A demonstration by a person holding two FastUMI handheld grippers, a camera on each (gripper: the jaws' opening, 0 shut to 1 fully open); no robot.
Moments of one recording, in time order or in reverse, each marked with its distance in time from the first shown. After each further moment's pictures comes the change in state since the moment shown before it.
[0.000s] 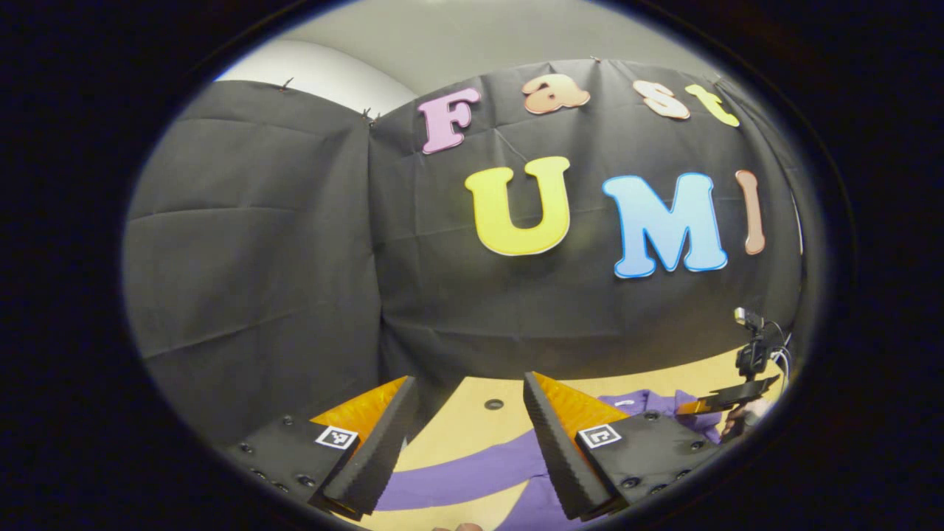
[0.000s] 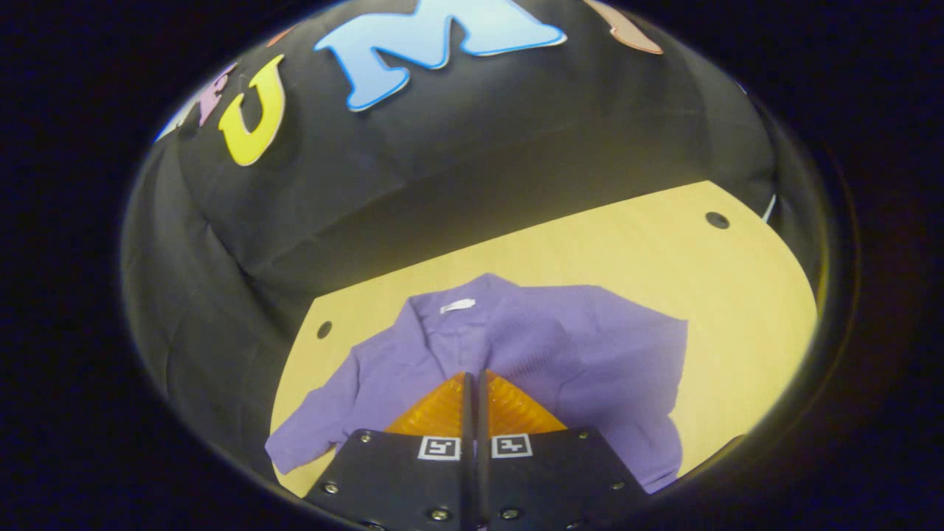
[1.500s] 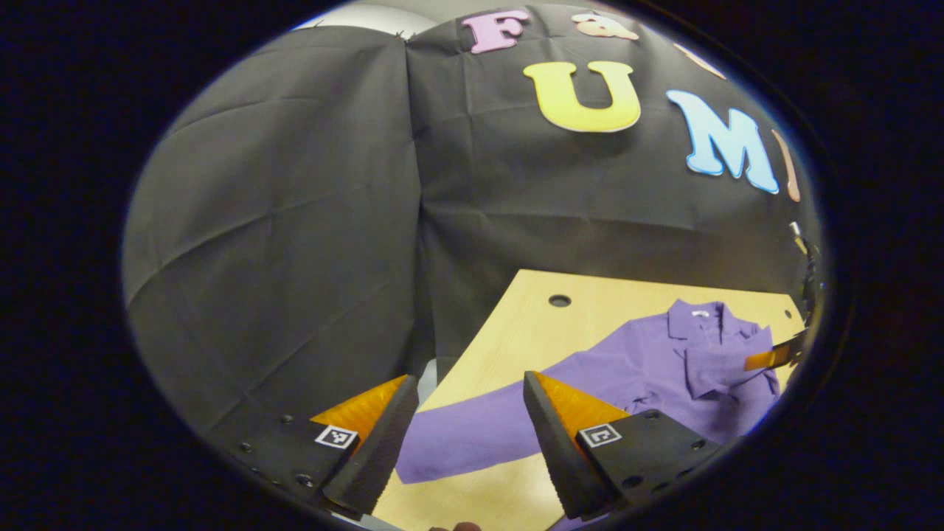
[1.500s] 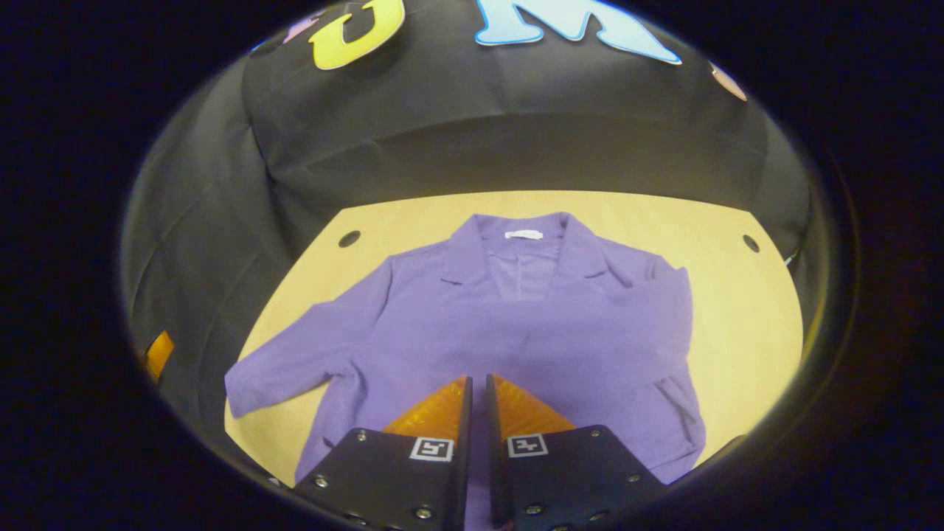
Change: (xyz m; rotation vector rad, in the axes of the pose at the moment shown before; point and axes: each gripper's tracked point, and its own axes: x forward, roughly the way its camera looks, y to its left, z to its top) left arm 0.058 0.121 -0.260 -0.076 0.383 0.107; right arm -0.022 0.024 -0.087 -0.285 0.129 -0.060
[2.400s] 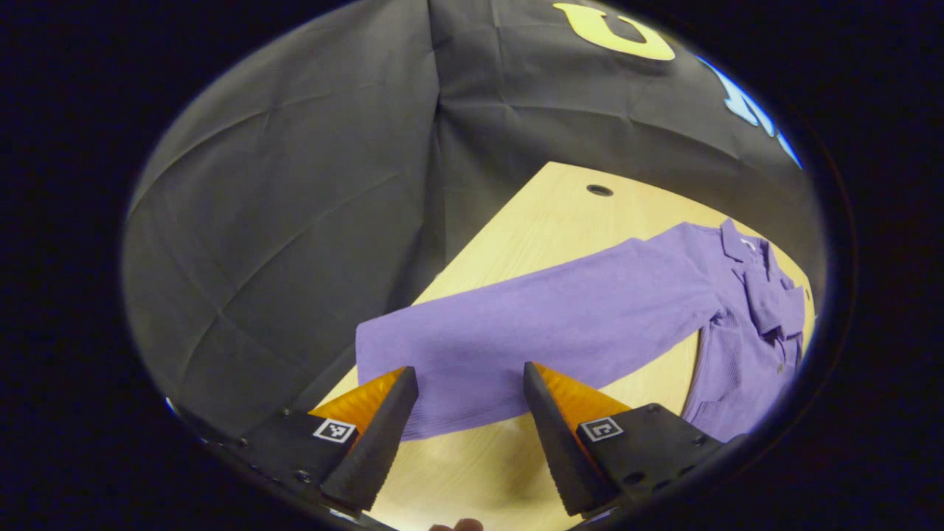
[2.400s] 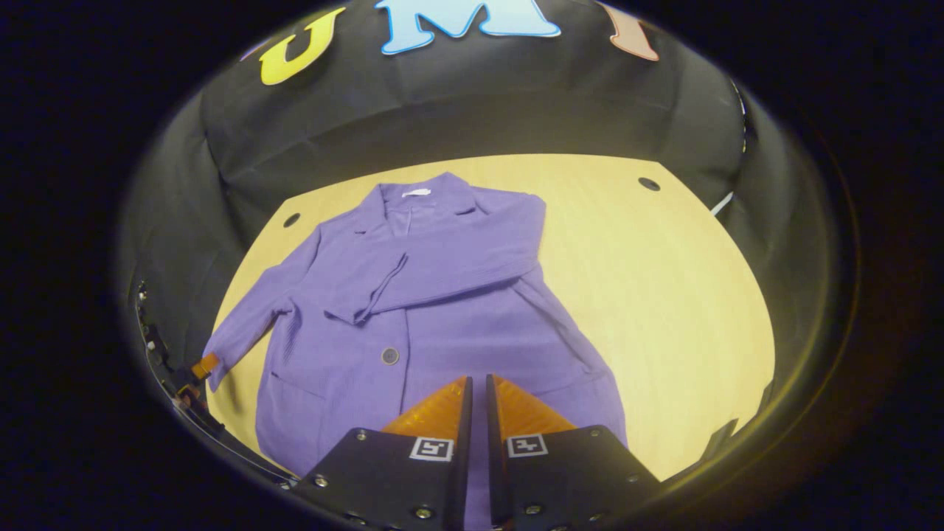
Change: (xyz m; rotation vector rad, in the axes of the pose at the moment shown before) left arm 0.077 0.002 -0.159 -0.077 0.315 0.053; right arm -0.093 -0.095 -0.079 0.137 0.058 -0.167
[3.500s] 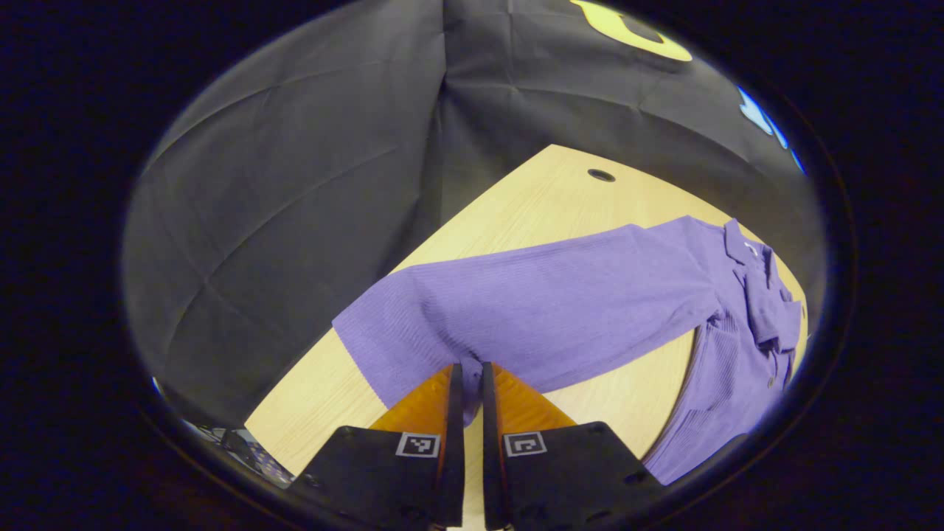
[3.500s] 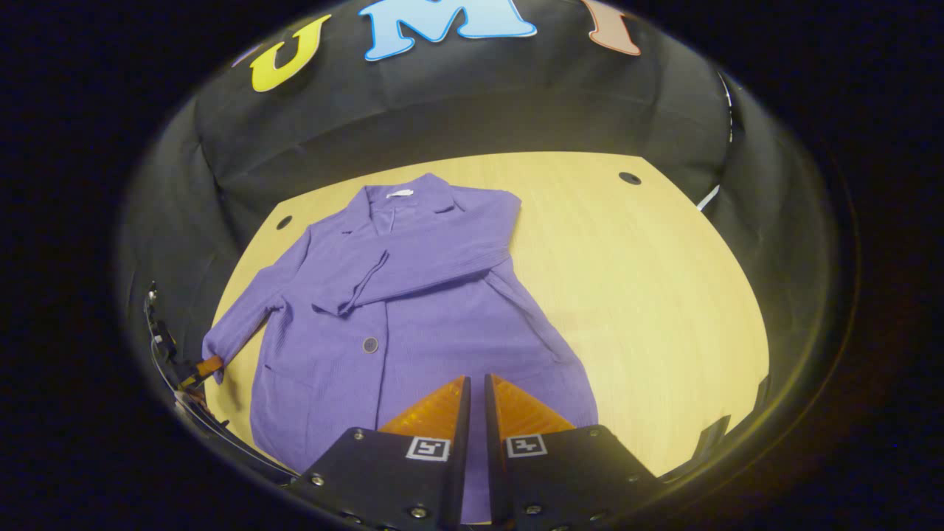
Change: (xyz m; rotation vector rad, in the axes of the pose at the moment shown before) left arm 0.016 -0.023 -0.010 -0.093 0.091 -0.015; right arm -0.013 -0.027 -0.012 0.017 0.006 -0.010
